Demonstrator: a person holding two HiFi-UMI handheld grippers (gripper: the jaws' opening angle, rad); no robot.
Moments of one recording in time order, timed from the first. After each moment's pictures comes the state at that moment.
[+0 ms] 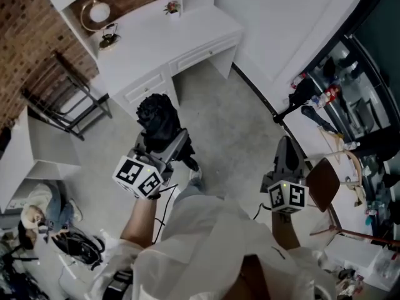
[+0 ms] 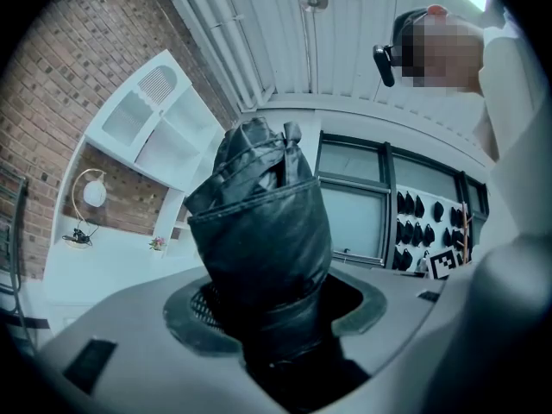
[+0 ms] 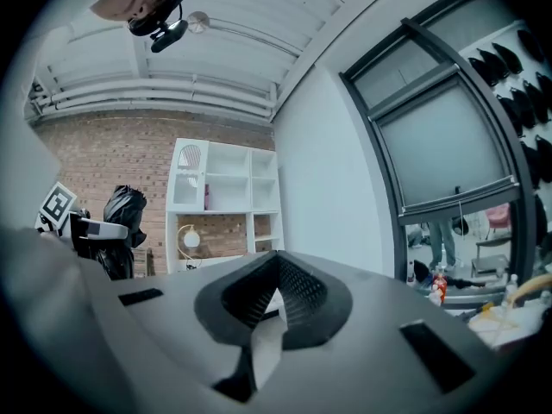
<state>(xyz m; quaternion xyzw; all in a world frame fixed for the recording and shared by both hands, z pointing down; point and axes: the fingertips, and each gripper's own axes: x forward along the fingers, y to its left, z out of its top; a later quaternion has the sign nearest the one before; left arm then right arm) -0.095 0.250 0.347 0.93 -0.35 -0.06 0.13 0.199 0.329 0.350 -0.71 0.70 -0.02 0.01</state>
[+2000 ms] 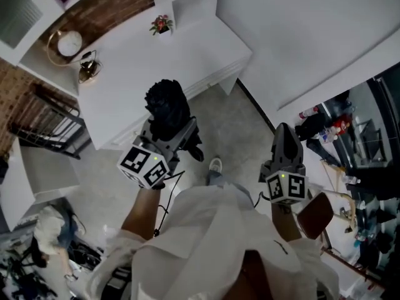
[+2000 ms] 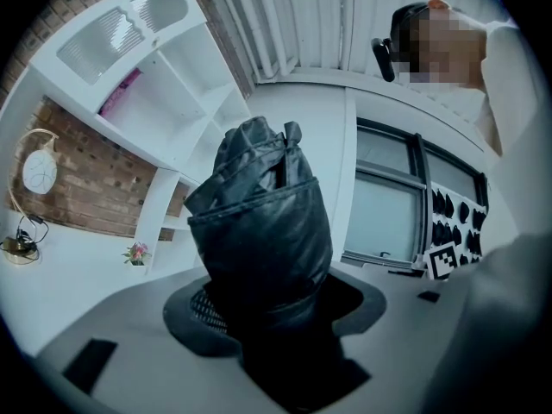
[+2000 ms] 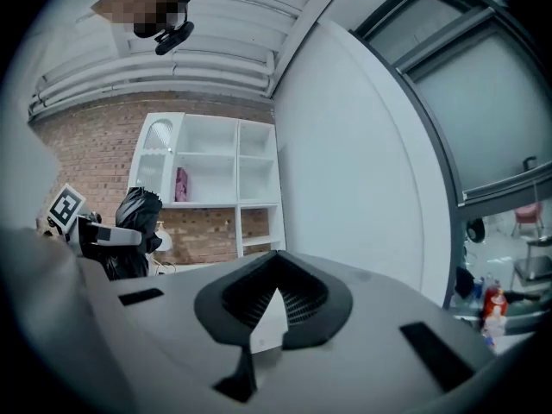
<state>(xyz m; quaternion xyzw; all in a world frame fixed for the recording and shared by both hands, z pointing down) 0.013 -0.166 0.355 0.93 -0.34 -0.04 0.15 0.263 -0.102 0.348 -0.69 0.72 -0.04 0.01</state>
